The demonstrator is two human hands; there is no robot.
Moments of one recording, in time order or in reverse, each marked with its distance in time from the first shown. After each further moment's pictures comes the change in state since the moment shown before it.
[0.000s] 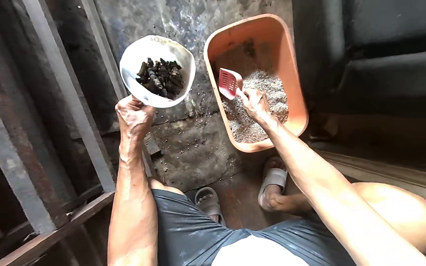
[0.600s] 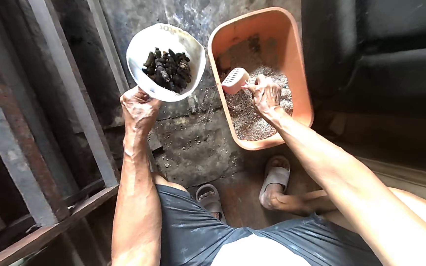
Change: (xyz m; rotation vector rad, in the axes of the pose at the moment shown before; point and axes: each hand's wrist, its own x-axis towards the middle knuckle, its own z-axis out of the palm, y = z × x) left_hand 0.002 0.011 0.005 0.069 0.002 0.002; right_hand 0.010 0.016 0.000 -0.353 0.171 -0.235
